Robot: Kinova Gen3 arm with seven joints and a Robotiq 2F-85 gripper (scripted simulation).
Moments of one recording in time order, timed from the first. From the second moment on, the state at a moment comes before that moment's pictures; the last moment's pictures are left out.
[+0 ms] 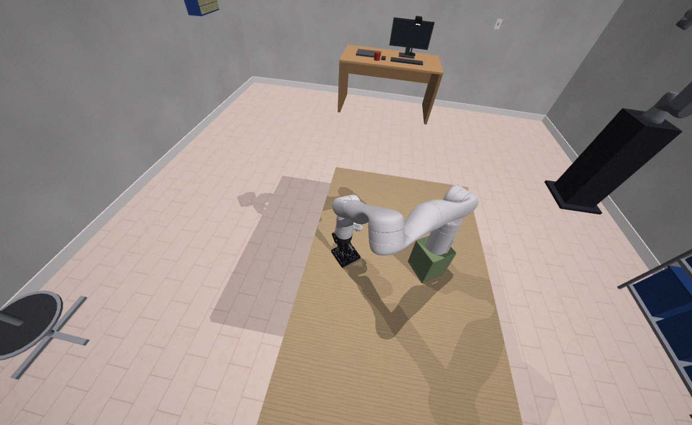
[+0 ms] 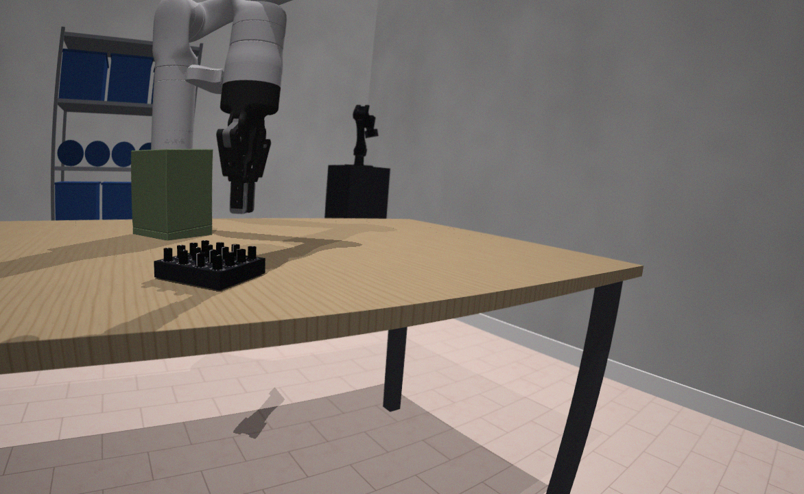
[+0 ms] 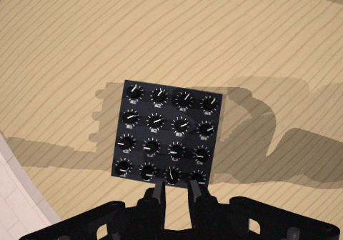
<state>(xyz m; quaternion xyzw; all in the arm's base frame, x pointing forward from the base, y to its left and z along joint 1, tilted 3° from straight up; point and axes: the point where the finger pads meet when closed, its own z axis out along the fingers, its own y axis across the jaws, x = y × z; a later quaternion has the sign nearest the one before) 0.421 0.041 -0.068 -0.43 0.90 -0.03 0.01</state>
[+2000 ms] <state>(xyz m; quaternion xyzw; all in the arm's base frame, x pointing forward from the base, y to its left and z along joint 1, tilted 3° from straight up) 0.426 0.041 -0.065 -0.37 0.93 -0.03 0.01</state>
